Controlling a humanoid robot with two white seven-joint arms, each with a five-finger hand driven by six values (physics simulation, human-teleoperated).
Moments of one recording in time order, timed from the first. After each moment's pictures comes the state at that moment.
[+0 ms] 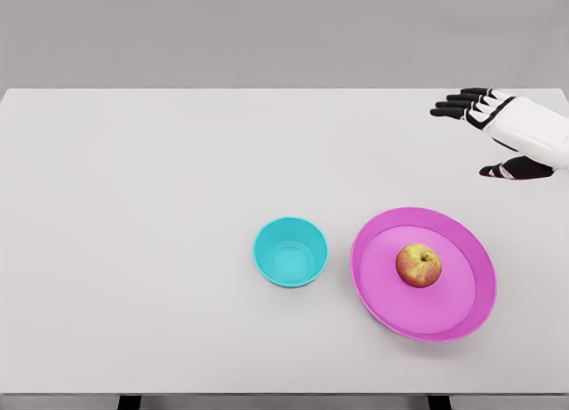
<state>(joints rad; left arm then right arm) 0.01 0.00 0.02 -0.08 -0.08 0.00 0.06 -0.34 -0.98 0.33 -1.58 0.28 -0.61 0.21</state>
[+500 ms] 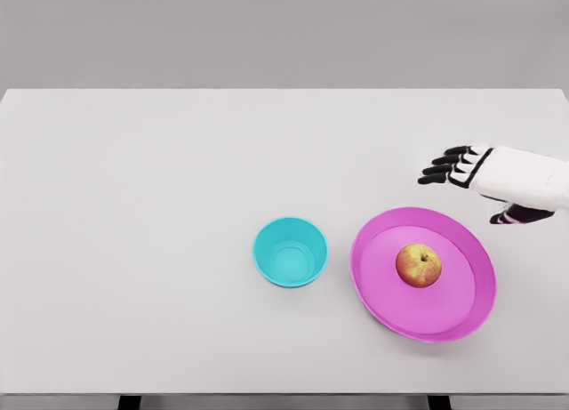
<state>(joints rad) 0.01 0.00 0.02 -0.08 -0.08 0.00 0.06 -0.28 -1.08 0.32 -1.72 0.28 -0.61 0.48</state>
